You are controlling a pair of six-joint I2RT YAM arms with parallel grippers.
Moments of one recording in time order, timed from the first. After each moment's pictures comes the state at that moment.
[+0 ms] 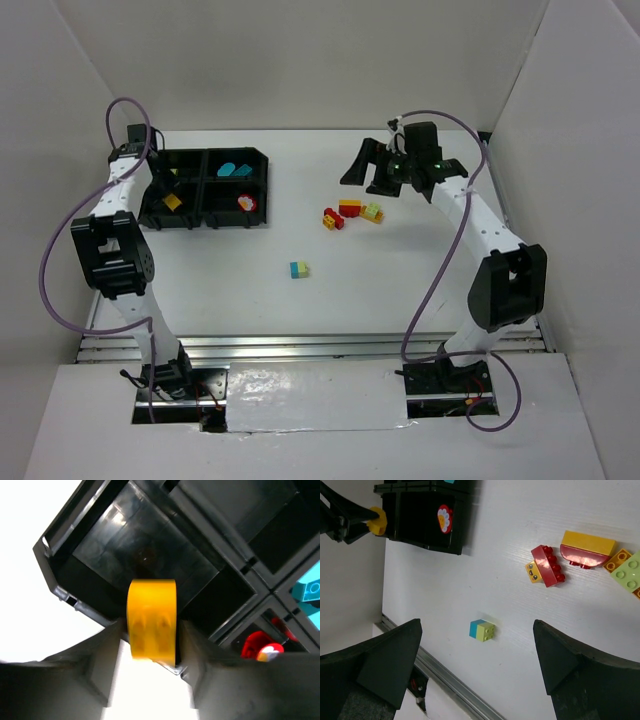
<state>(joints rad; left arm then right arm) 0.20 1.95 1.69 -0.81 -0.18 -0.61 0.24 1.63 1.45 -0.47 -0.48 0.51</state>
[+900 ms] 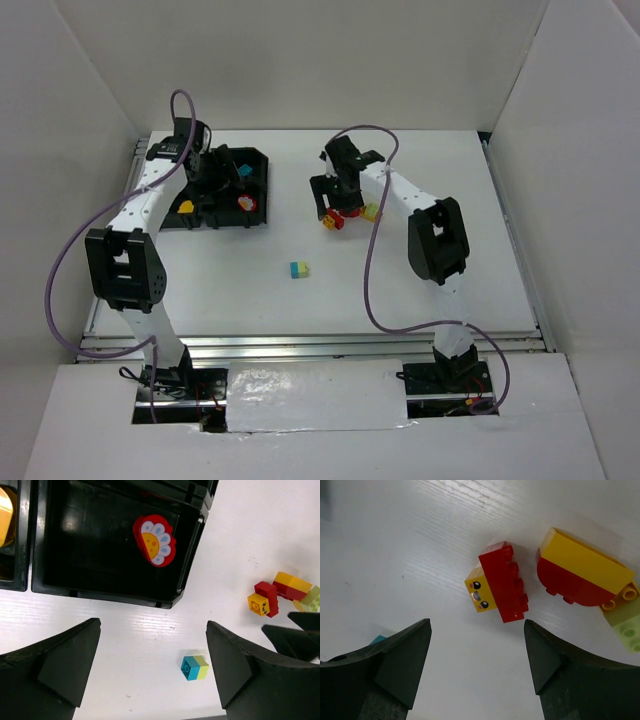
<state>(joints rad) -0.06 1.82 1.68 -0.84 0.08 -0.52 0.48 2.16 1.88 -0.80 -0.11 0.20</state>
